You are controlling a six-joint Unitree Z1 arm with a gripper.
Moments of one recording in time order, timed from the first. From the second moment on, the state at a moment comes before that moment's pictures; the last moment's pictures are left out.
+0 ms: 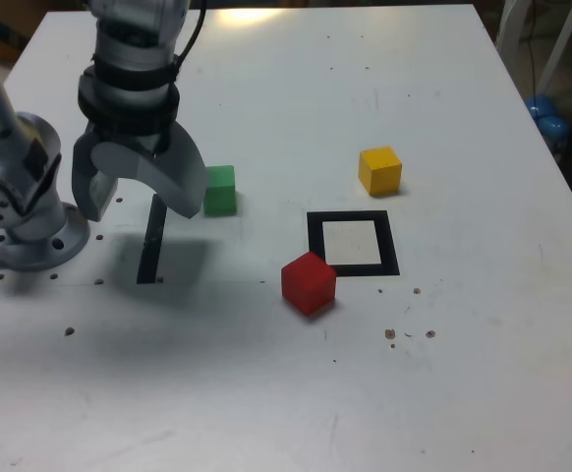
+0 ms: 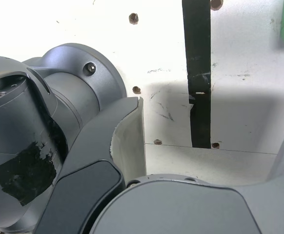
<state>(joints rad) -0.10 1.54 -0.84 1.16 0.00 -0.01</state>
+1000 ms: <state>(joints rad) -0.16 1.68 -1.03 1.19 0.04 0.09</state>
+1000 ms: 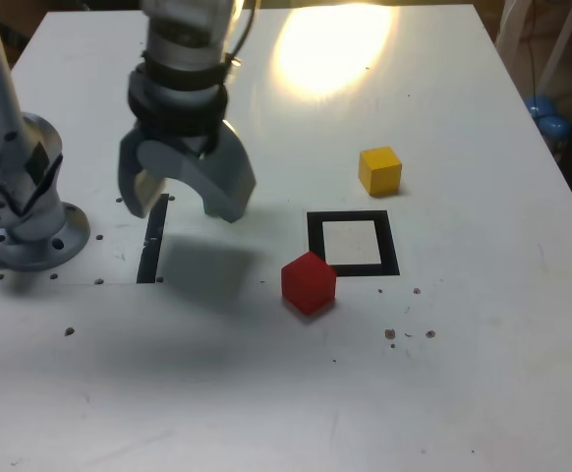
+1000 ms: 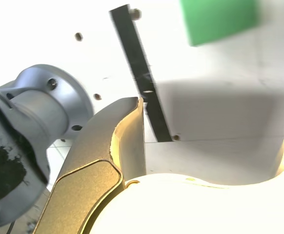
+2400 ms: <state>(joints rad) -0.39 2.07 -1.44 1.19 0.10 0.32</state>
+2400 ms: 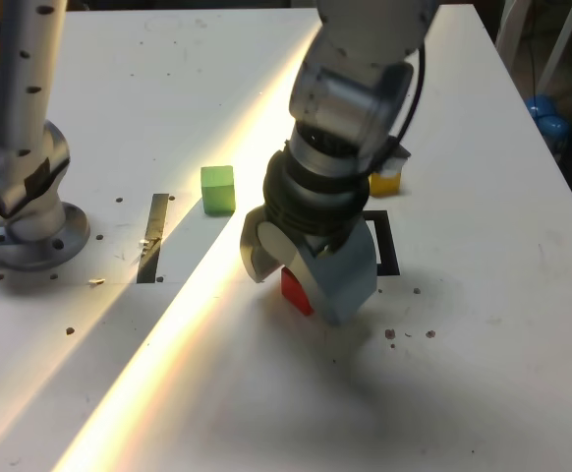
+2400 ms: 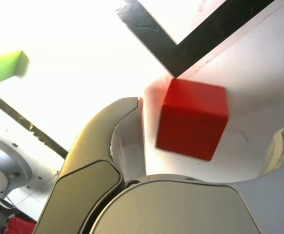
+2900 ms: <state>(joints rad) -0.39 2.09 -1.44 1.18 0.13 0.29</state>
